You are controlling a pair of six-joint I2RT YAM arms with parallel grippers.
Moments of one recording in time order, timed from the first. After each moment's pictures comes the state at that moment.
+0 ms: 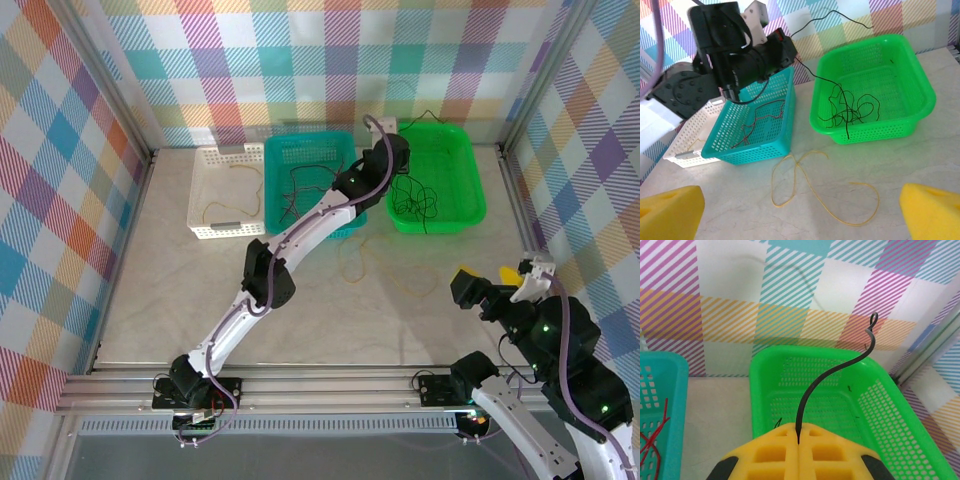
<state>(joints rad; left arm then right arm) -0.82 2.64 2.78 -0.44 -0.52 -0.45 0.48 0.30 1.02 -1.00 0.20 0.43</state>
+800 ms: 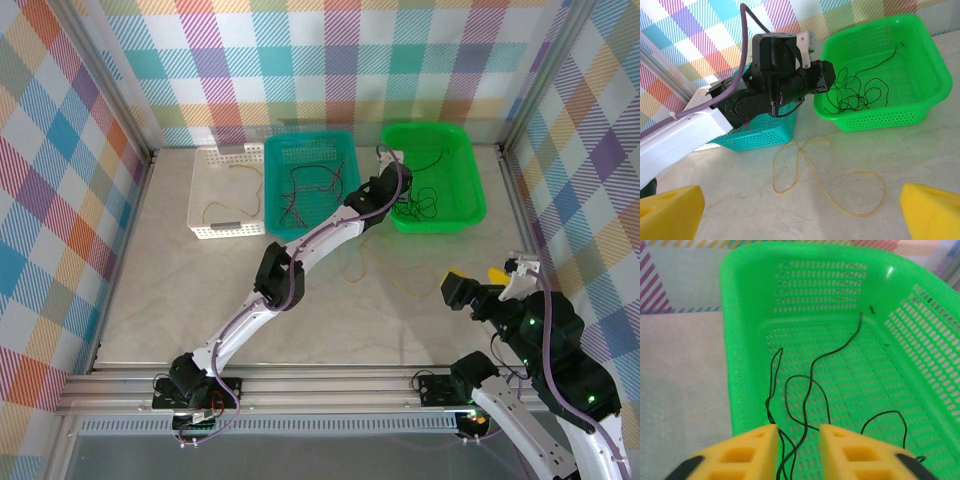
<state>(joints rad) -0.82 2.82 2.78 -0.42 -0.40 -0.40 0.48 0.30 0.96 -0.98 0.15 0.44</state>
